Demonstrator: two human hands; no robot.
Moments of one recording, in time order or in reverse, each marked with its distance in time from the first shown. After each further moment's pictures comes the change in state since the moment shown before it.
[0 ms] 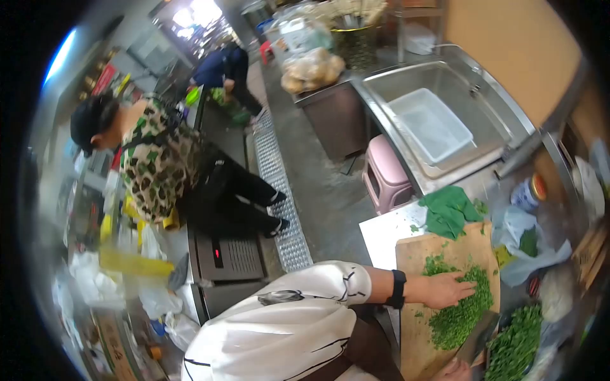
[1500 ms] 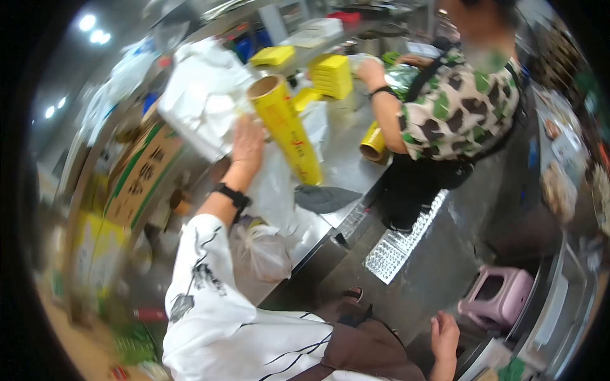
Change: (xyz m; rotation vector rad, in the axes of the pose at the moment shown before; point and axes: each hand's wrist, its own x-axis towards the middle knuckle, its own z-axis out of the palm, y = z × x) left_hand -0.929 0.437 -0.229 1.885 0.115 -2.126; right_hand -0.061 -0.455 0.070 0.830 -1.046 -0.964
